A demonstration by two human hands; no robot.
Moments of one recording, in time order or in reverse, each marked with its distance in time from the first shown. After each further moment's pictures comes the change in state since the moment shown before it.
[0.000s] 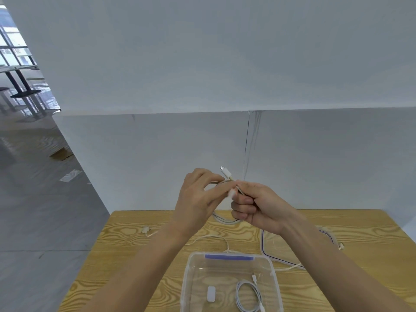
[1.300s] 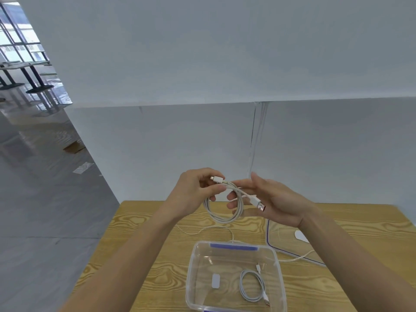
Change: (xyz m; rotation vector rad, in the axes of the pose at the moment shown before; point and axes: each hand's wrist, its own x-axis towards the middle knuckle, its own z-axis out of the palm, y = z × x) left_hand 0.009 0.012 -0.039 -0.580 -0.406 -0.798; right_hand -0.018 -0.006 -0.022 -0.203 -0.159 0.109
